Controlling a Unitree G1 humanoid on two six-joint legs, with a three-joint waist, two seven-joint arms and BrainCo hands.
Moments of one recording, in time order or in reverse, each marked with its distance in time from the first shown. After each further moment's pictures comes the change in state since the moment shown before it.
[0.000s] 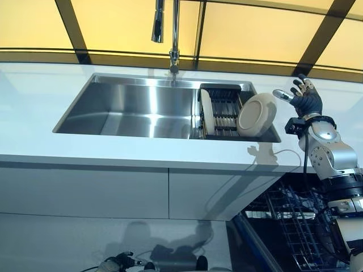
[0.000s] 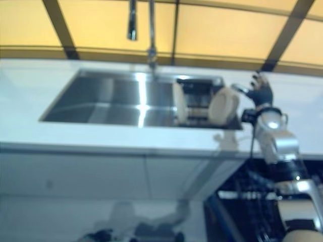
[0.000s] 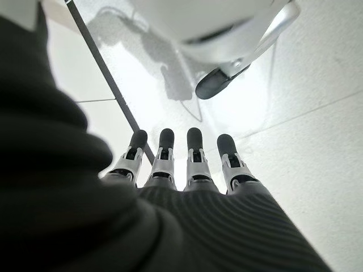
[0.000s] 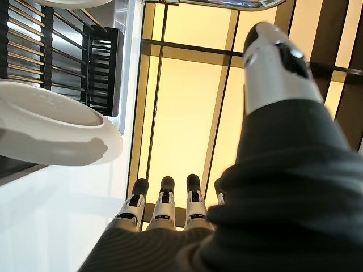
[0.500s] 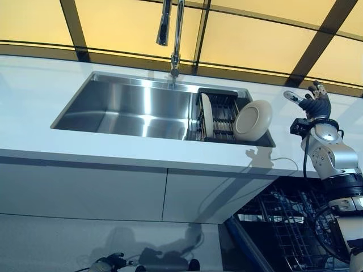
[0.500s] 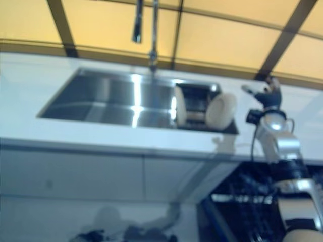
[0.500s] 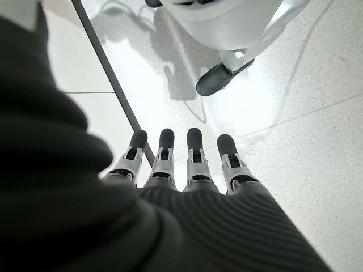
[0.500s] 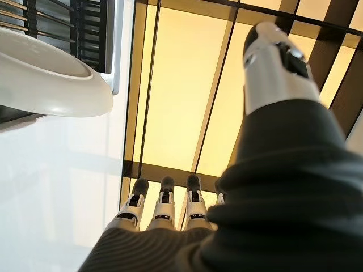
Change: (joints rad) left arm 0.005 0.027 -0.001 0.000 -0.036 0.012 0.005; right arm -0.007 -0.003 -0.005 0.045 -0.022 -0.012 -0.142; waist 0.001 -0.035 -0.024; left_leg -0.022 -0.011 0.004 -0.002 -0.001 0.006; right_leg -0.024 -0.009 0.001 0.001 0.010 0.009
